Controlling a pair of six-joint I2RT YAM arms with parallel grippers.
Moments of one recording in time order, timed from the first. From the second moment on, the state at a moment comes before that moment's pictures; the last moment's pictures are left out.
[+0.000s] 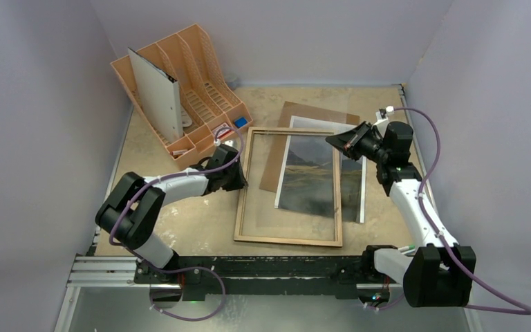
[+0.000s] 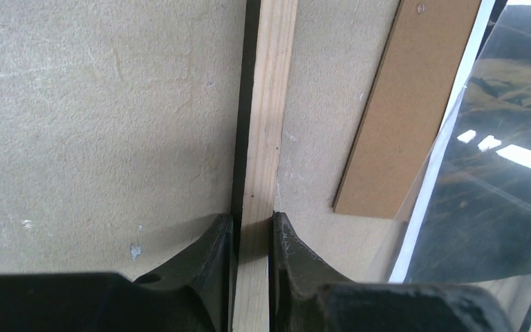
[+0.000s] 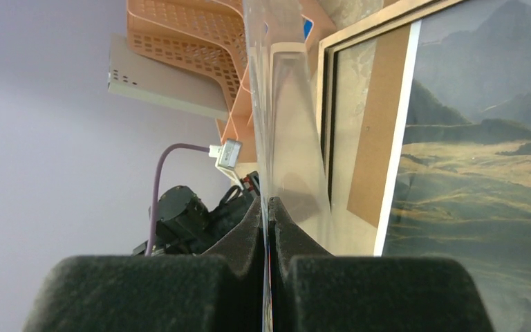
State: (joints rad) left arm -0.56 1.59 0.77 -0.09 -0.01 -0.70; right arm 0.00 1.12 0.80 -0.04 -0.63 1.00
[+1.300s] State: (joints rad) left arm -0.56 1.17 0.69 -0.36 -0.47 -0.85; right arm 0.08 1.40 0.66 0.28 -0.73 1.23
